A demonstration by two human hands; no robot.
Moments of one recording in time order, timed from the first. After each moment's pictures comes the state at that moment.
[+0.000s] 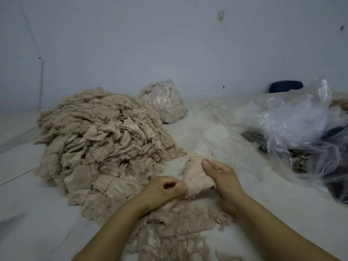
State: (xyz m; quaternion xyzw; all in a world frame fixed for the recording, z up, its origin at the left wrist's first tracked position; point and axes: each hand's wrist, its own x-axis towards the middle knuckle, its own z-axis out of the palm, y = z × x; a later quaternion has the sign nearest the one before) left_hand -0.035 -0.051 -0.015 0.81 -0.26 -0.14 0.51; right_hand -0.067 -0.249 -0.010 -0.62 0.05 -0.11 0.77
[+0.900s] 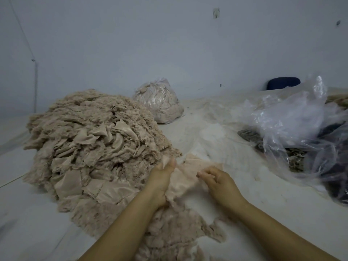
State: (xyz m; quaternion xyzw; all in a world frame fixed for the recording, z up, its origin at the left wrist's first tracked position) left_hand -0.025 -0.103 0.007 0.65 0.05 -0.10 0.75; right_hand -0.071 -0.269 -0.019 -0.83 0.00 -0.13 0.55
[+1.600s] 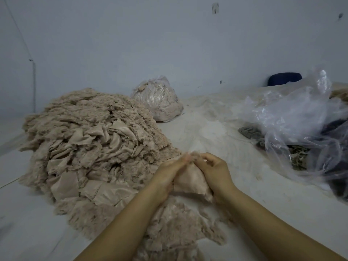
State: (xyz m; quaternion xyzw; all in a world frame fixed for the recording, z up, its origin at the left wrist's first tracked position) left_hand -0.018 -0.118 0.012 0.67 -0.06 -0.18 0.72; right_hand -0.048 -0.247 0.001 -0.70 0.07 -0.16 0.69
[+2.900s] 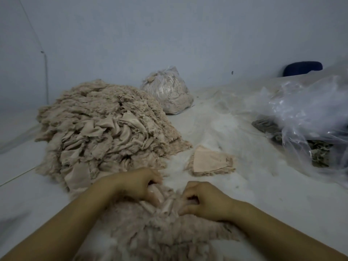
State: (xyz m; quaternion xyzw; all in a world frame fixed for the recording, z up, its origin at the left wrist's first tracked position) left_hand 0.010 -0.008 0.017 0.91 -0.35 -0.20 0.10; right_hand -0.058 -0.231 -0.029 -0.90 -0.28 0.08 0.33
